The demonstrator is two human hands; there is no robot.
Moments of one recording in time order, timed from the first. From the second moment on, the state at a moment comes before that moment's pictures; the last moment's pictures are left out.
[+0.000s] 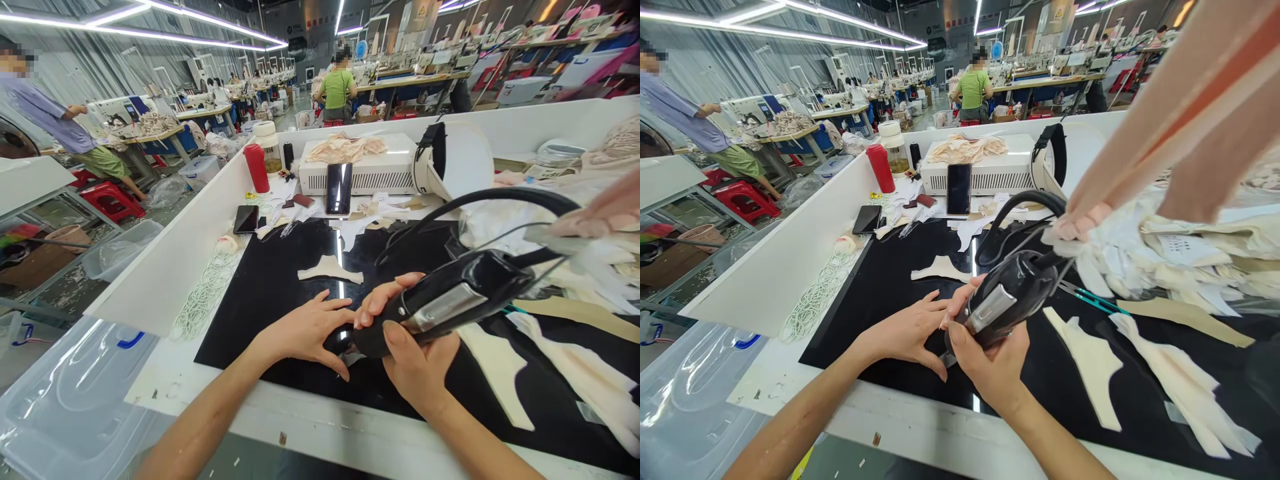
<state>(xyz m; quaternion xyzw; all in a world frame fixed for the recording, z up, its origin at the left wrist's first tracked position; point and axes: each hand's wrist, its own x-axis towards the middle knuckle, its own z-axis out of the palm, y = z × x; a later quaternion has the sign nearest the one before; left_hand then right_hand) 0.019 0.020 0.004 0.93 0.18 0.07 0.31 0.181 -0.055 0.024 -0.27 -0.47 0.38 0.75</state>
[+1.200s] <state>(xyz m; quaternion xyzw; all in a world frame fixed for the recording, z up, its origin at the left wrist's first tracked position) 0.047 -0.016 -0.010 0.90 0.33 0.17 0.21 0.211 -0.026 0.033 -0.32 -0.43 0.31 0.78</state>
